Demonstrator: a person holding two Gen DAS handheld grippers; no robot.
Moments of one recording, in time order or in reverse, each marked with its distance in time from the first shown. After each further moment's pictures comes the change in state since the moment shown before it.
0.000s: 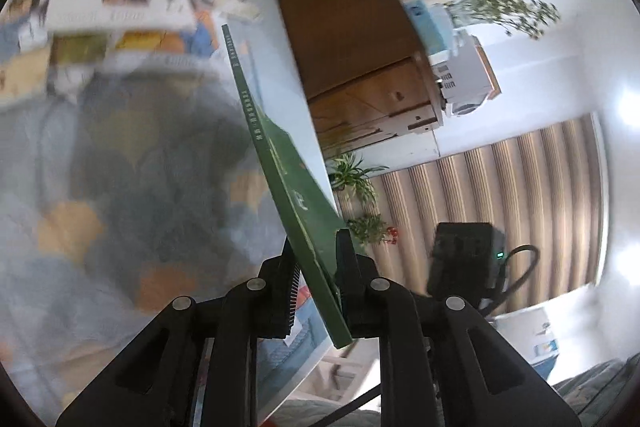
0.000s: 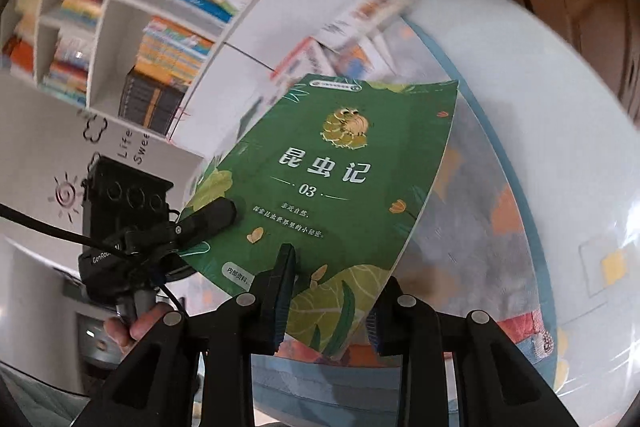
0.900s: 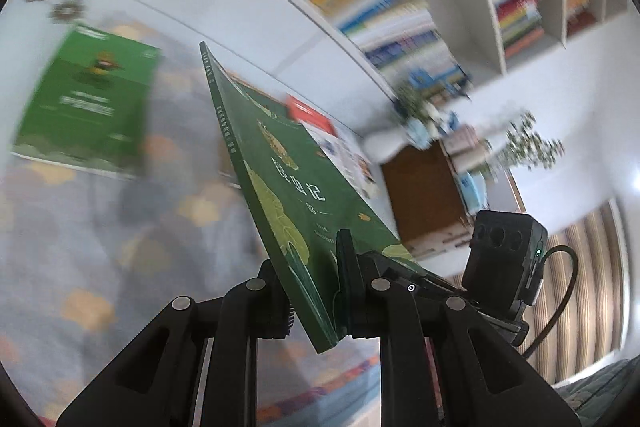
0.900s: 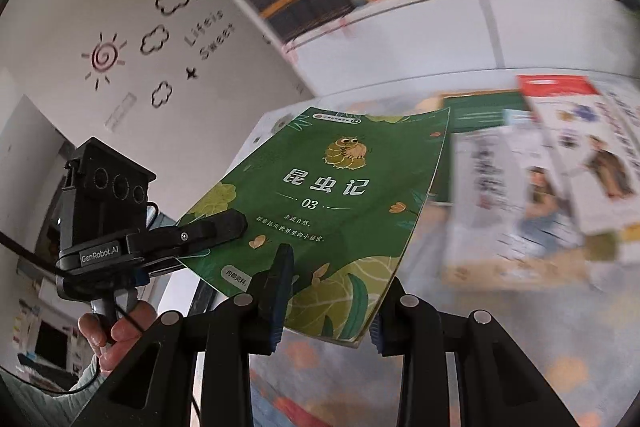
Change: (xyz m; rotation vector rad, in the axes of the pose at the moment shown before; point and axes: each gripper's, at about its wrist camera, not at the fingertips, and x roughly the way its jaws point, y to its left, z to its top) left arm -0.352 0.152 0.000 -0.118 -0.419 0.205; right arm 0.261 0.329 0.010 -0.471 0.145 0.080
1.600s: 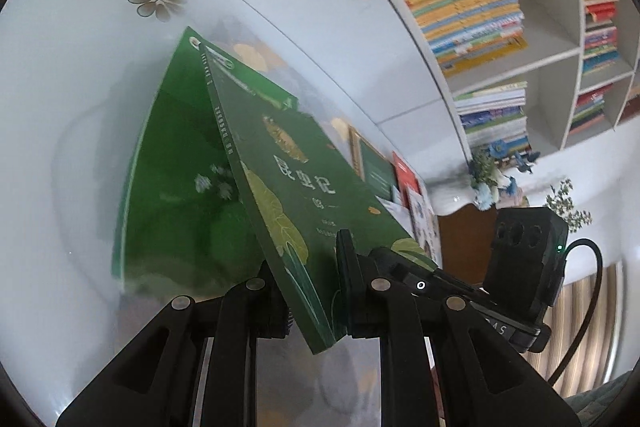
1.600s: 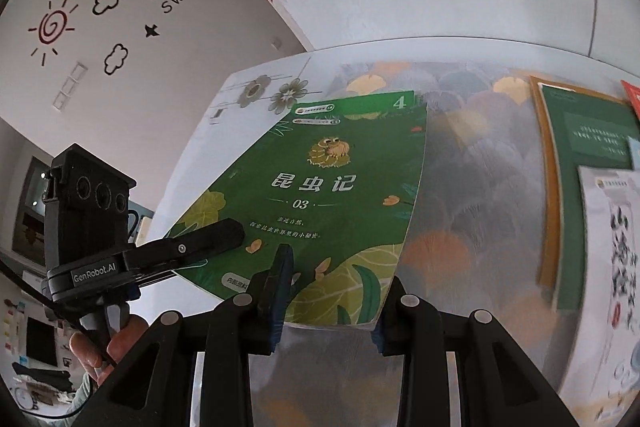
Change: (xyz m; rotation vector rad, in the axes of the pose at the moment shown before) left arm 0.018 0.178 0.099 -0.149 -0.002 0.059; right arm 0.216 0.018 0.086 0.009 0.171 -0.100
